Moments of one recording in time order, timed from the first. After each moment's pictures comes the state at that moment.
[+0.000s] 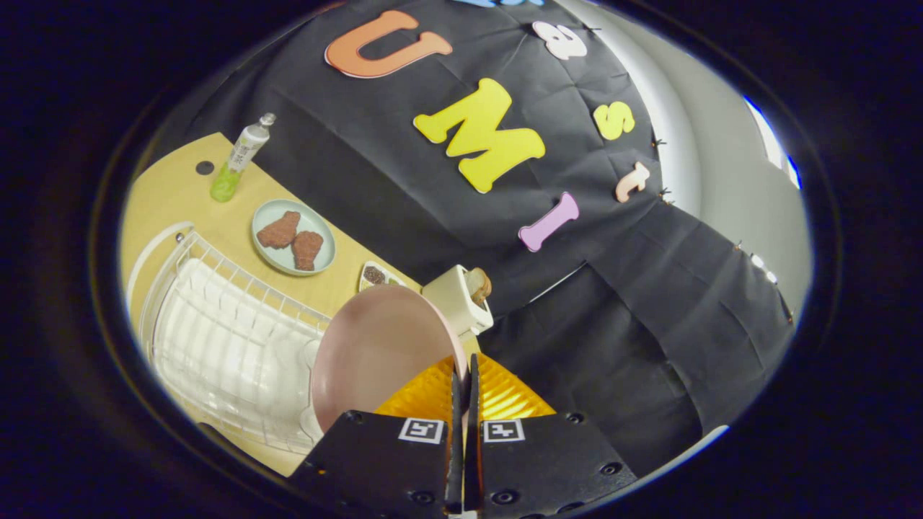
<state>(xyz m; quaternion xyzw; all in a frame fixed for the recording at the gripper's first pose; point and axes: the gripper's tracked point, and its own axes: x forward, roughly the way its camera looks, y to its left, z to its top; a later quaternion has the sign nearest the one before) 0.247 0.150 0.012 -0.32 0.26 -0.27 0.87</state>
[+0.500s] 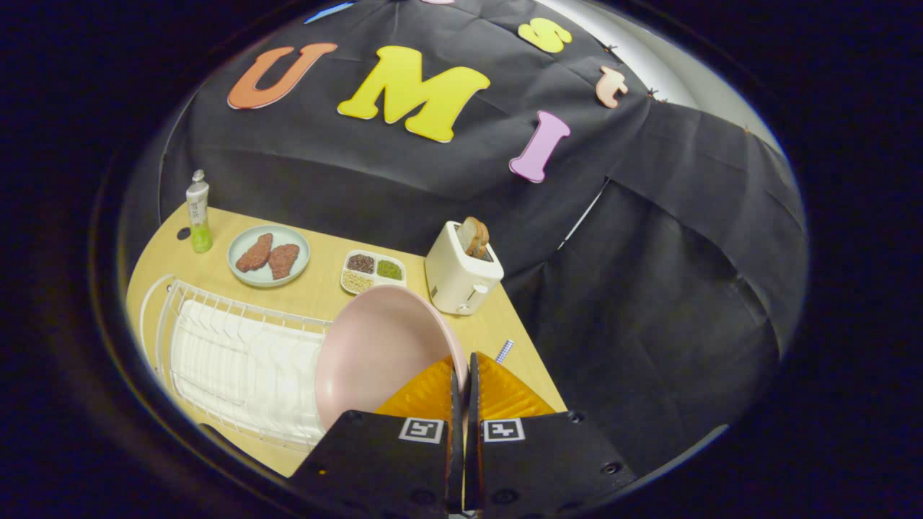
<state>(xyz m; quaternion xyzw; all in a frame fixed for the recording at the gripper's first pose) 0.238 -0.003 0.008 -0.12 0.32 -0.22 0.91</state>
